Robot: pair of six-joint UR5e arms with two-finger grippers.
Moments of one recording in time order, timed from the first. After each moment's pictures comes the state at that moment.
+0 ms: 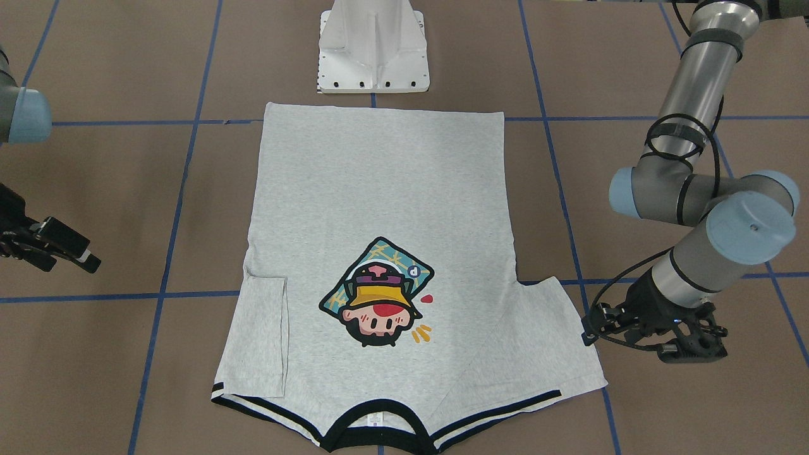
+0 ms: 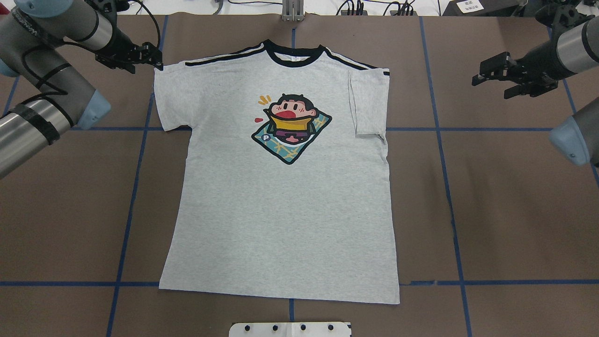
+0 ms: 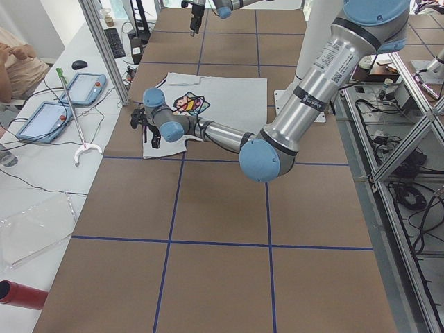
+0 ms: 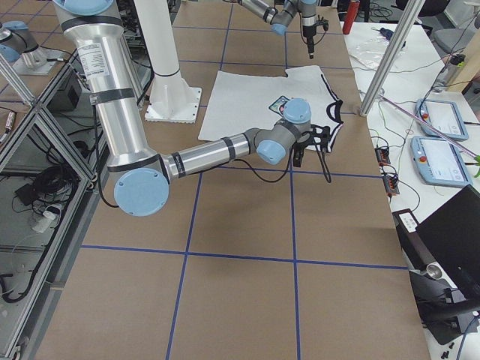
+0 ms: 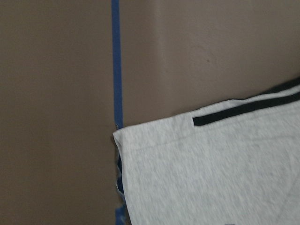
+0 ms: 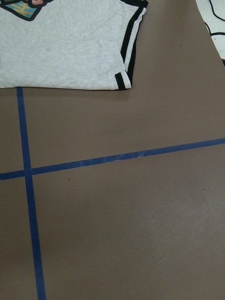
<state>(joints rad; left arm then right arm) -1.03 -2.24 -1.01 -2.32 -2.13 -0.95 1.14 -1.34 1.63 -0.99 2.31 1.10</state>
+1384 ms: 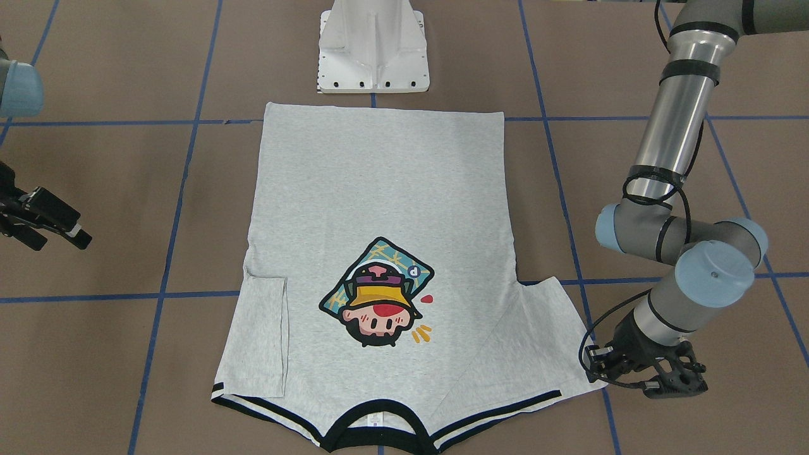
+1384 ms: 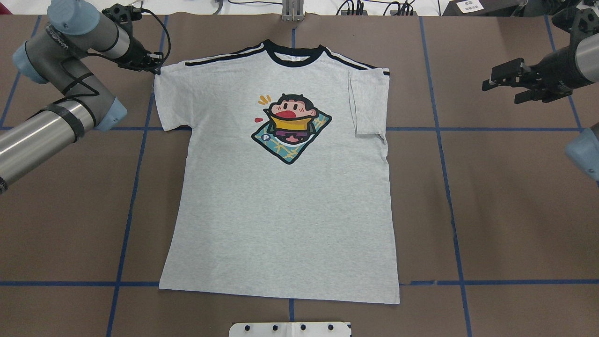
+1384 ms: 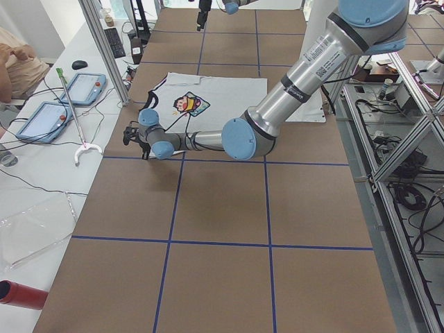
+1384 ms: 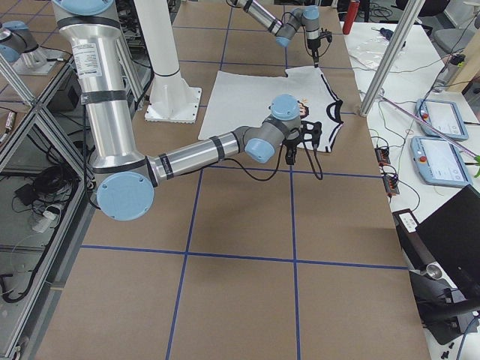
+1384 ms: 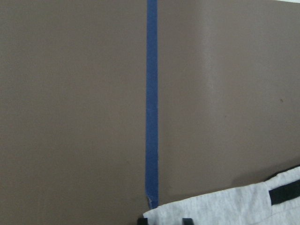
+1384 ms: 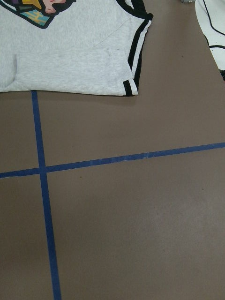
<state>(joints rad) -1.00 -2.36 -0.69 -2.52 -2.05 -0.96 1.14 -1.41 1.73 -0.99 2.29 1.10</state>
